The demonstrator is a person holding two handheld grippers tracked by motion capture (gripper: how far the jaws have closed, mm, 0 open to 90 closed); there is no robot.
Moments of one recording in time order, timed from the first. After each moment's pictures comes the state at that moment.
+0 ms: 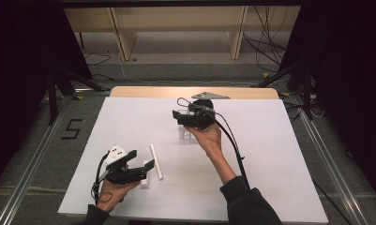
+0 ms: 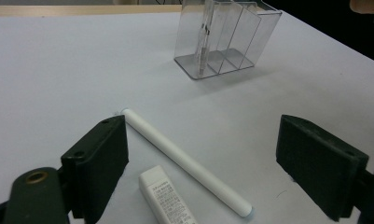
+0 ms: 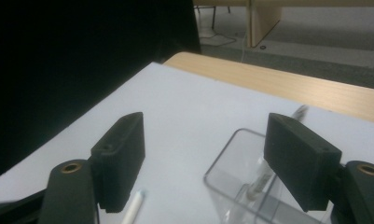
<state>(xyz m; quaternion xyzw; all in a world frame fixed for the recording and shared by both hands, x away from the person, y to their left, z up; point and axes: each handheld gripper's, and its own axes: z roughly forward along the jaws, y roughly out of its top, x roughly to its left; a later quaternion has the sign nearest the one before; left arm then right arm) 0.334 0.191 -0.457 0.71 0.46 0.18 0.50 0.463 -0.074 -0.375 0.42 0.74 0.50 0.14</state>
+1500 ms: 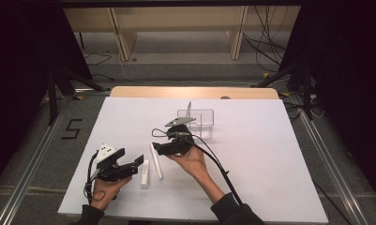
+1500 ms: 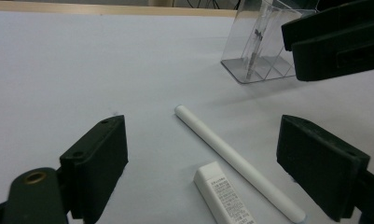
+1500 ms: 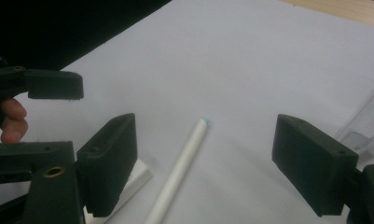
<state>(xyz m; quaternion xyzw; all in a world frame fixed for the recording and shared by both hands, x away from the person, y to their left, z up) 0.340 0.217 -0.460 0.68 0.51 0.21 0.48 0.422 -0.016 -0.424 0.36 0.82 0.43 0.09</state>
